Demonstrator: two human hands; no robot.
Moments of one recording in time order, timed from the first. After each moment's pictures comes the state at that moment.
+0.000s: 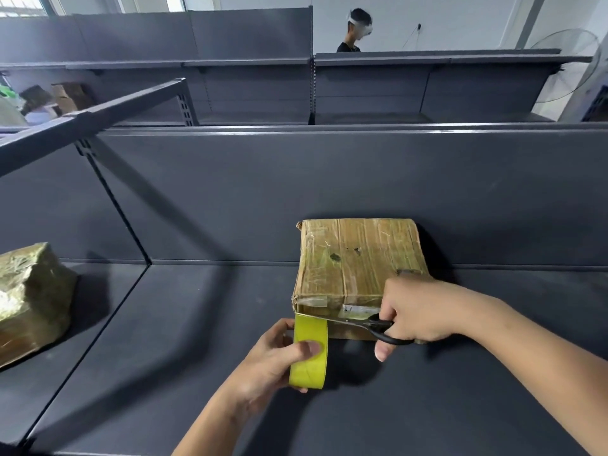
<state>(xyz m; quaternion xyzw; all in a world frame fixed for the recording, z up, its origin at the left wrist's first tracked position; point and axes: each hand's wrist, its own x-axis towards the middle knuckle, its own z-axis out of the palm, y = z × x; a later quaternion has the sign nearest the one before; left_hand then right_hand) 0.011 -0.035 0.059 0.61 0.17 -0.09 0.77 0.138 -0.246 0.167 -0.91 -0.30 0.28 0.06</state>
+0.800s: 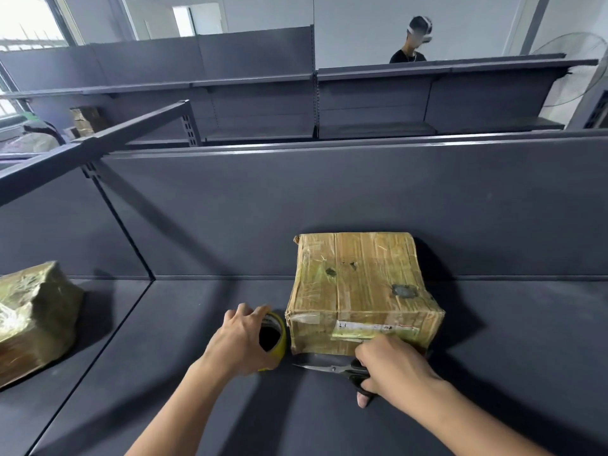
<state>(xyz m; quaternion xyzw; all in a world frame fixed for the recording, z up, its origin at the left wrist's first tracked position) 0.057 0.020 0.059 0.97 0.19 -0.08 0.12 0.120 -0.234 0.073 -0.93 -0.31 0.21 0.04</state>
